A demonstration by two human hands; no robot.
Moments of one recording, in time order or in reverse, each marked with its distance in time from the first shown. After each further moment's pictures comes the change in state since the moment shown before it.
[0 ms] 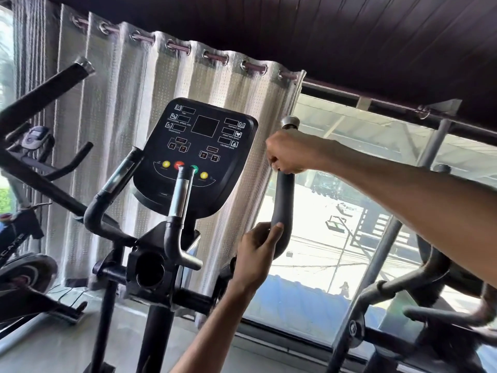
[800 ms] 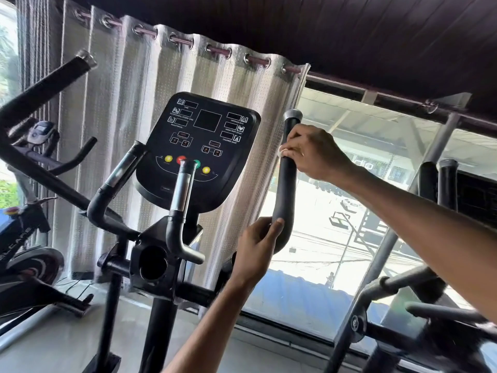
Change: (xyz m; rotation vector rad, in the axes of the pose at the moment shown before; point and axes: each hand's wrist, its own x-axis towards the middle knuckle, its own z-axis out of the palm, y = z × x) left_hand 0.002 -0.002 -0.001 0.054 0.019 0.013; right_hand -0.039 0.015 0.046 0.399 0.508 0.023
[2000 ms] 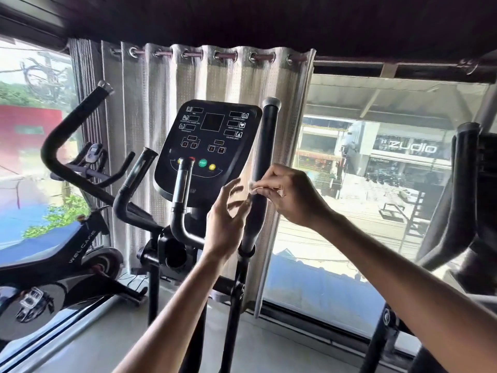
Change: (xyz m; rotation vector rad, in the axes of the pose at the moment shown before) left_hand -0.022 0.042 0.006 0.314 0.258 0.153; right_hand -0.110 -0.026 0.035 0.526 0.260 -0.087
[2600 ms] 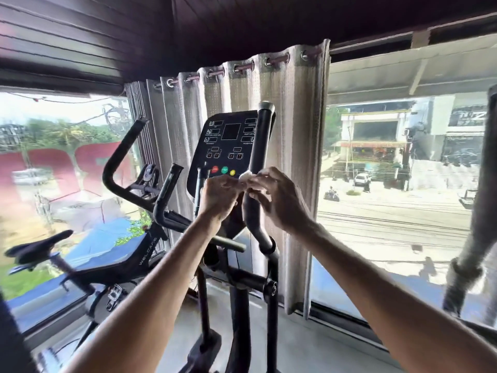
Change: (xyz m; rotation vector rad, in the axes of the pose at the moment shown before) left_hand 0.023 0.069 0.015 0.293 0.095 -0.148; right_hand -0.024 0.004 0.028 0.105 0.234 0.195
